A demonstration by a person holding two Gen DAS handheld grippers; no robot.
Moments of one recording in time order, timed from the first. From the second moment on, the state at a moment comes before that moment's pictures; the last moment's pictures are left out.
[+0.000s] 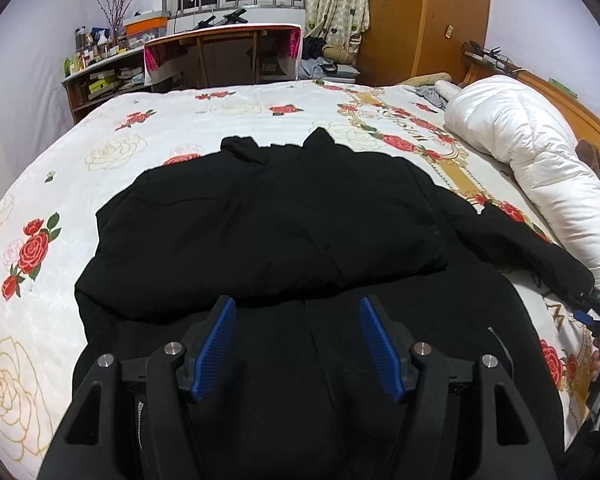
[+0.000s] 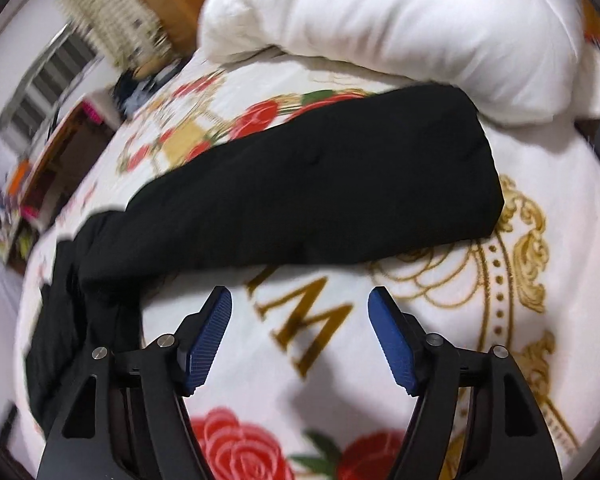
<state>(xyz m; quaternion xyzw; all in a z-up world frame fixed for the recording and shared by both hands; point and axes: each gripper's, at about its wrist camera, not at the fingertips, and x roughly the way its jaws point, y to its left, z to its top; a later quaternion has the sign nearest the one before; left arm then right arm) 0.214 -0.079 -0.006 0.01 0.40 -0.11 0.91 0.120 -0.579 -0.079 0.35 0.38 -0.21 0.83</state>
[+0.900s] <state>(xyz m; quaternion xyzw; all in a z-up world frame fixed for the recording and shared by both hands) 0.219 -0.034 -0.029 -0.02 0.42 -0.07 0.90 0.144 -0.619 -0.007 0.33 0.30 -0.30 0.84</state>
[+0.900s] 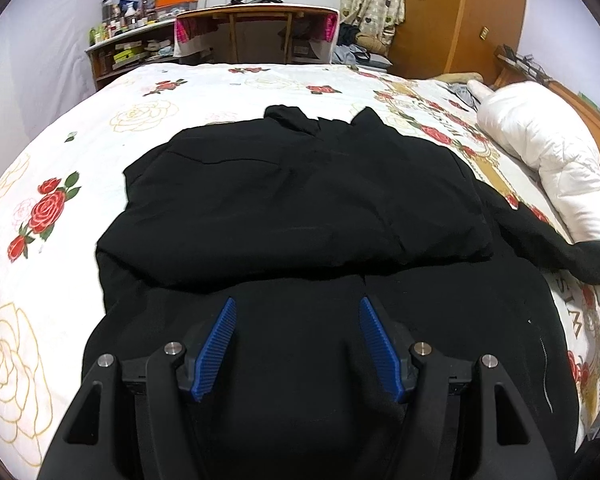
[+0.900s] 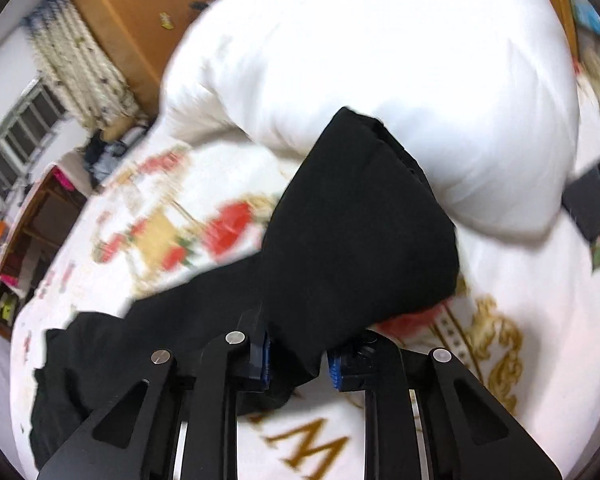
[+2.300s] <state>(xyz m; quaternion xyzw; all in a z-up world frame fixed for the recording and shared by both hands) 0.193 0.103 -0.039 -0.12 0.41 0.00 0.90 0.350 -0.186 -0.011 0.04 0.45 0.11 0.89</state>
